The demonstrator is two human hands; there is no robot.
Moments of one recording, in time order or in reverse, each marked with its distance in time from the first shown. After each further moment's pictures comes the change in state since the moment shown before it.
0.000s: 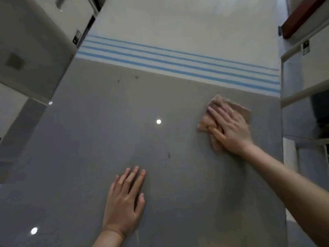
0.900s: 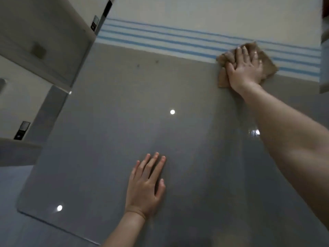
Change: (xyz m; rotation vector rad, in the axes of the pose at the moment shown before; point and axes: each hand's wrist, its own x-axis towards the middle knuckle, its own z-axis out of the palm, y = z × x) left_hand 0.000 0.004 -0.001 -0.025 -0.007 -0.022; right_hand 0.145 0.002 0.004 0.010 -0.029 0.572
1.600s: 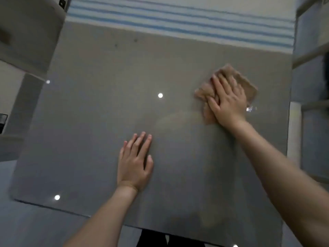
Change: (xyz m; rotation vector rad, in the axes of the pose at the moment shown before) left_hand -0.004 0.001 0.002 0.052 0.038 -0.009; right_hand -0.180 0.041 0.014 -0.030 0.000 -0.204
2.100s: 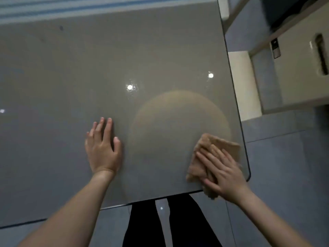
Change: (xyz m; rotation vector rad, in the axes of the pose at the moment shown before) left_hand 0.001 -0.002 0.008 0.046 0.069 0.036; right_hand -0.348 0.028 0.014 -0.001 -0.151 -0.125
